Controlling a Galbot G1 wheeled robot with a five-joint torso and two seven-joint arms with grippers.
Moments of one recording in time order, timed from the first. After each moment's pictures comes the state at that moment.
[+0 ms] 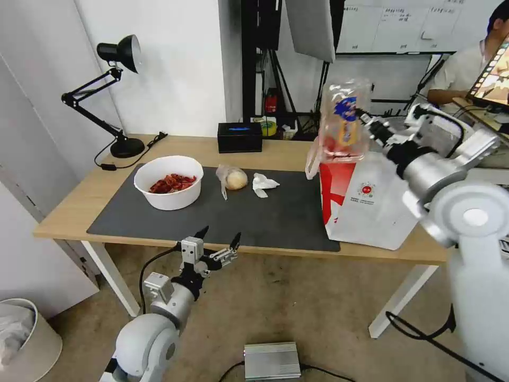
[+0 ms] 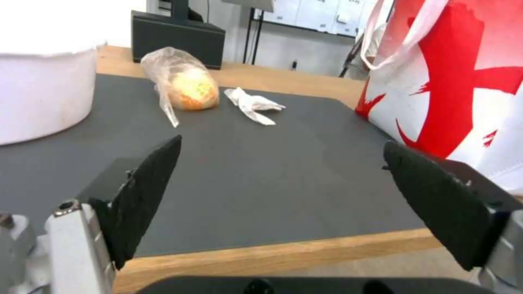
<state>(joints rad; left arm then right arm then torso) 1.42 -1.28 -0.37 -2.15 -0.40 0.22 0.06 -0.73 1.09 0.61 2.08 1.35 -0.55 0.42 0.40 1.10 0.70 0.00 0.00</state>
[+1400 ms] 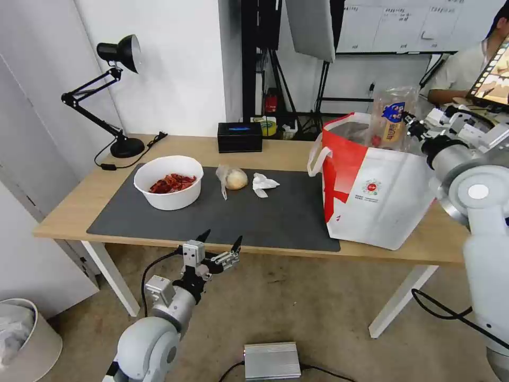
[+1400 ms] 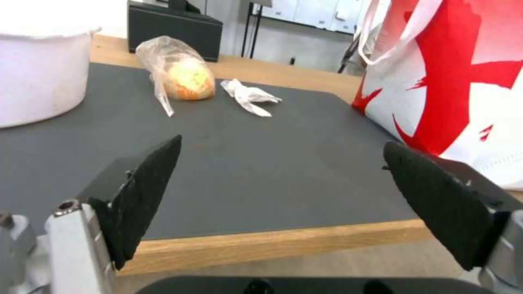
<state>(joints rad) 1.43 -1.28 -0.36 -2.14 -0.41 0.21 0.06 -0.69 1.01 0.62 1.84 1.15 -0.49 0.34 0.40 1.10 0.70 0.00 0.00</state>
